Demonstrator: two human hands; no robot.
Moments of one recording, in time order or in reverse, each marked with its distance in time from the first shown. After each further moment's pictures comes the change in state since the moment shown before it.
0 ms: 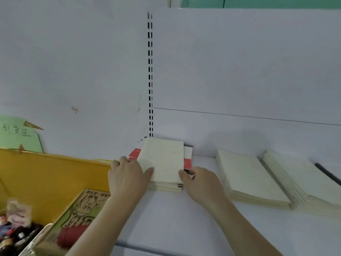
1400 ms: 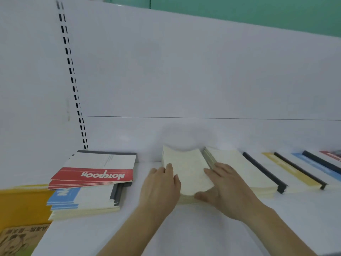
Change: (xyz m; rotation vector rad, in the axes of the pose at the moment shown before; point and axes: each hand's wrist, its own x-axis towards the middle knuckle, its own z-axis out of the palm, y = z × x) left_hand -0.055 0.184 0.020 -0.268 -0.047 0.672; right_hand -0.039 0.147 -0.128 -0.580 0.046 -0.062
